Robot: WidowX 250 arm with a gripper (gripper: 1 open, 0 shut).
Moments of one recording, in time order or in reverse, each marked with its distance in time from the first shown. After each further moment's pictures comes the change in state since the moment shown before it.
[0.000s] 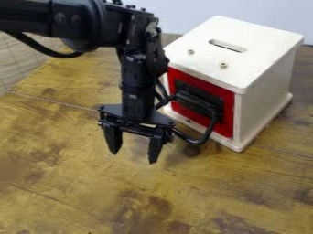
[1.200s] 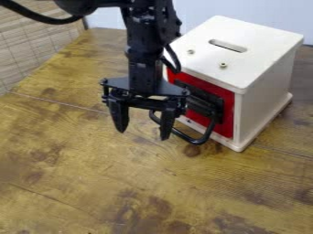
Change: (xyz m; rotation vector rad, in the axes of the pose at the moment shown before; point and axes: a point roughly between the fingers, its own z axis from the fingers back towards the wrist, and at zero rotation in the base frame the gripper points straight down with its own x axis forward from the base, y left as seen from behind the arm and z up) arm -0.005 -0.012 0.043 -0.018 -0.042 0.045
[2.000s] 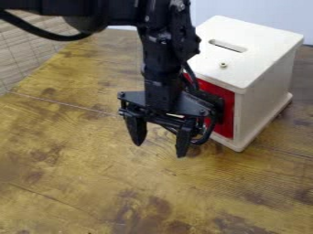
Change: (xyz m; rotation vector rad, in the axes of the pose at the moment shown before) arm -0.015 -0.026 -0.001 -0.035 -0.066 -0.126
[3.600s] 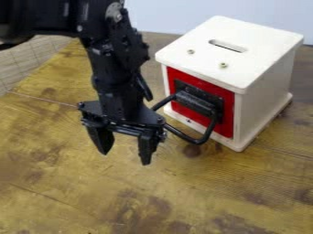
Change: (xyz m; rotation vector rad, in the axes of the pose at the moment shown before) arm -0.022 0.042 -0.005 -0.034 -0.063 0.039
